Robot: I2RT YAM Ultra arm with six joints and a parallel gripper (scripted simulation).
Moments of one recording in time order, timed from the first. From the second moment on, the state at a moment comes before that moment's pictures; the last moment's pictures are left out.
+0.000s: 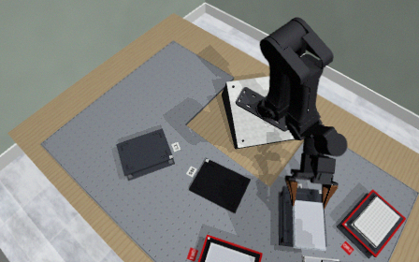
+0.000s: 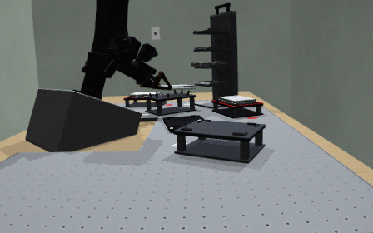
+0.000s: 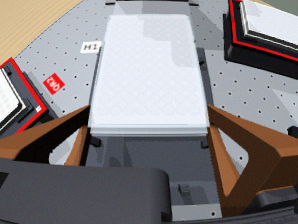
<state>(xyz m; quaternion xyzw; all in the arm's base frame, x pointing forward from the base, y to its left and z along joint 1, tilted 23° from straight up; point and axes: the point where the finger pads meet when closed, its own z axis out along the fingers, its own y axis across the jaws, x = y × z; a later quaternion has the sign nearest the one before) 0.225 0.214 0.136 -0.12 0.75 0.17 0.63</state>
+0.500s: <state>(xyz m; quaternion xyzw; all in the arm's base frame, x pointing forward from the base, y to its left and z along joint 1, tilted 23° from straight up) 0.211 0.210 0.126 -0.12 0.75 0.17 0.63</state>
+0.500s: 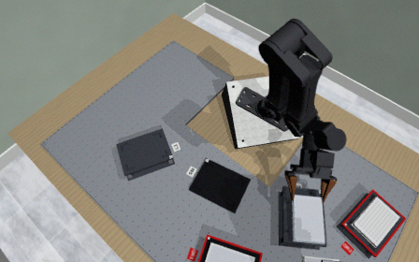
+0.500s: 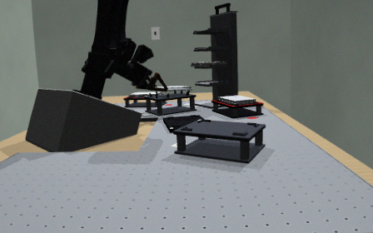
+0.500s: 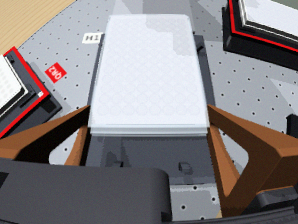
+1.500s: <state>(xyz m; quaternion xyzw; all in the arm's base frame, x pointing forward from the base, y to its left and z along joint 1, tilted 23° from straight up) 0.205 0.207 0.111 -0.12 0.75 0.16 0.63</state>
